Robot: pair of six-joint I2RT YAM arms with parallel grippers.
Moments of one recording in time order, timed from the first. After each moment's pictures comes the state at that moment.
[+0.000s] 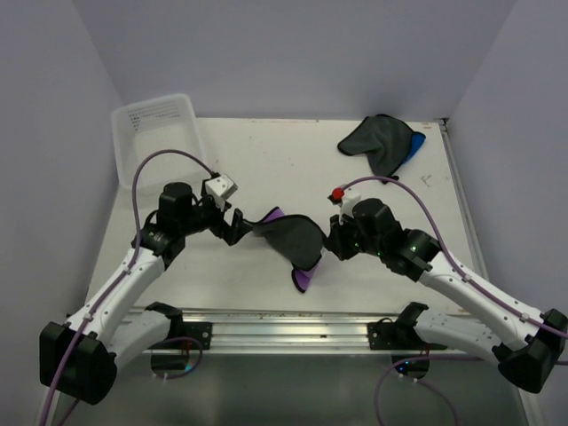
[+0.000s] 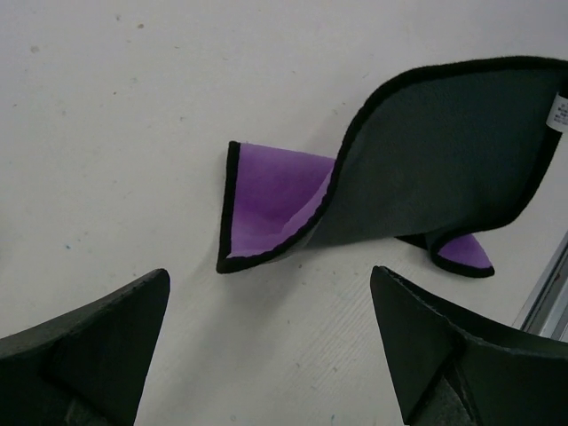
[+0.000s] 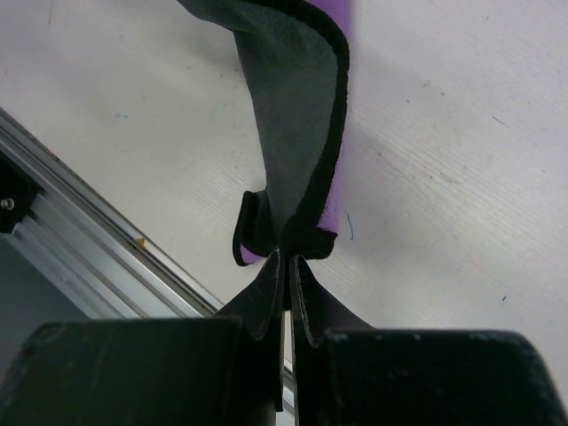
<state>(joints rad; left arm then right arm) -0.32 0.97 0.70 -0.20 0.50 0.12 0.78 0.95 0.86 -0.59 -0.02 0.30</state>
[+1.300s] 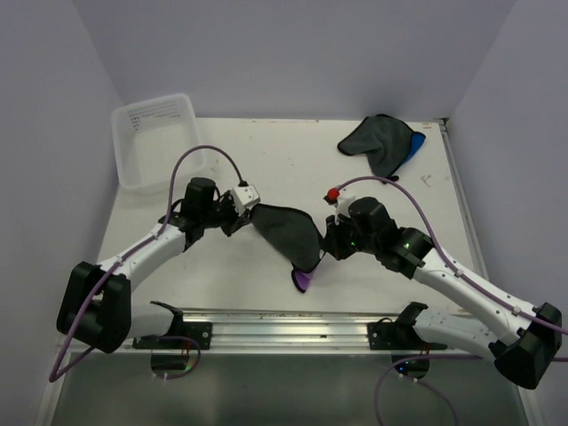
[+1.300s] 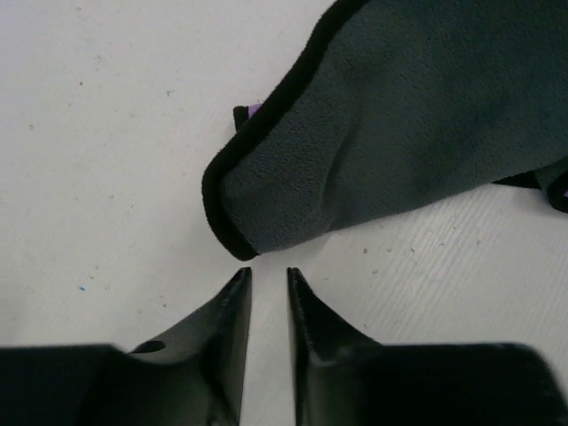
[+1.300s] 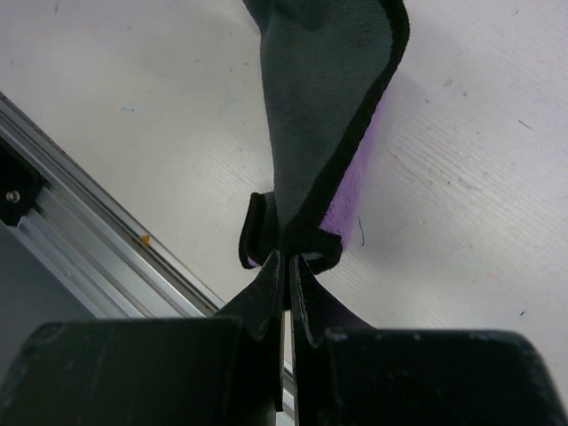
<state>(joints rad) -0.36 1.29 0.70 -0.10 0.51 0.47 0.77 0.99 0.84 -0.54 -0.07 0.29</state>
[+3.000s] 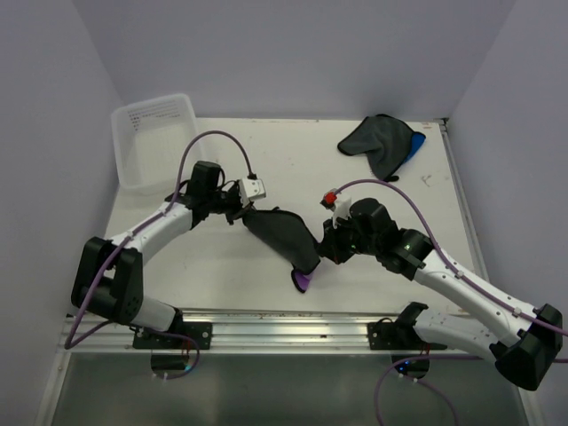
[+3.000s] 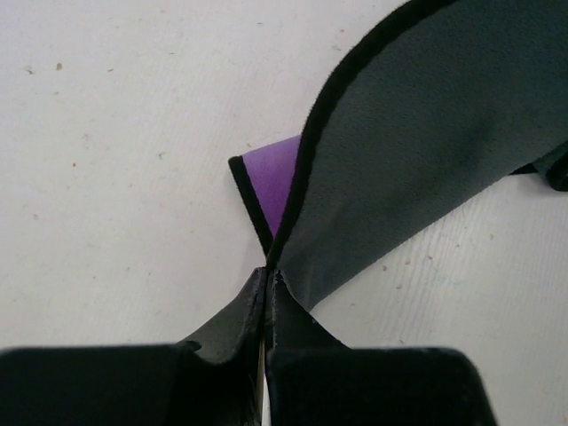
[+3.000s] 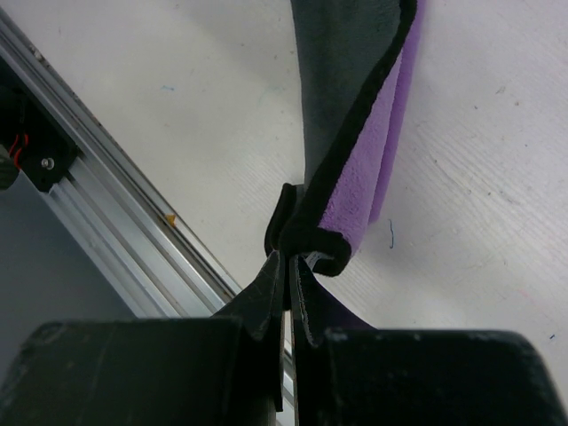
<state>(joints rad) -0.33 1.46 0.90 -0.24 0.68 0.71 0.77 0.98 0.83 -0.52 -0.18 0.26</state>
